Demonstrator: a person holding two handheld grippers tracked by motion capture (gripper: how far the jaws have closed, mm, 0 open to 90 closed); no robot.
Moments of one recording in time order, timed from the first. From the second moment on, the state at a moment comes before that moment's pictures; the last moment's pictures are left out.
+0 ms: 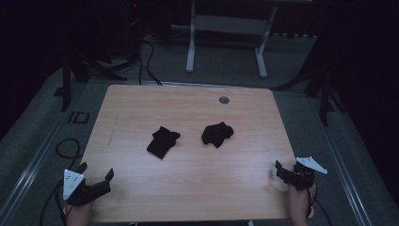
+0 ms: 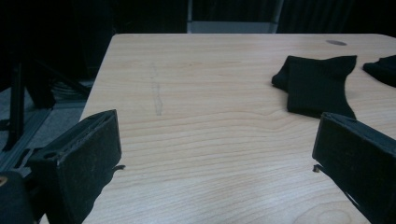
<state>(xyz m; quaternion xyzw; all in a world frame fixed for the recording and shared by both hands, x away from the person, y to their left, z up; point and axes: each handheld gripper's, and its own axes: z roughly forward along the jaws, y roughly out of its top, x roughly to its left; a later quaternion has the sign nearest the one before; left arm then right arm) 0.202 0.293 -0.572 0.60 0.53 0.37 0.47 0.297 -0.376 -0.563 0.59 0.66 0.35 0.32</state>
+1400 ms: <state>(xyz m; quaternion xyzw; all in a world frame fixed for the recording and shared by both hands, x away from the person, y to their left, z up) 0.240 0.164 -0.563 0.72 0.40 0.23 0.52 0.366 -0.277 -0.535 0.39 0.79 0.44 0.18</state>
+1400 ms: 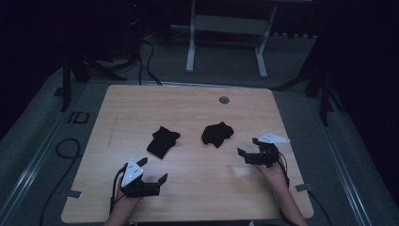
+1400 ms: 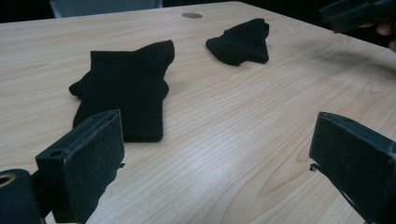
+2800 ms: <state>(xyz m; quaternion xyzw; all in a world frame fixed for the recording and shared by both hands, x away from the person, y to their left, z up) 0.255 0.133 -0.559 0.73 0.39 0.20 0.52 0.439 -0.173 -0.552 0.37 0.85 0.35 0.14</state>
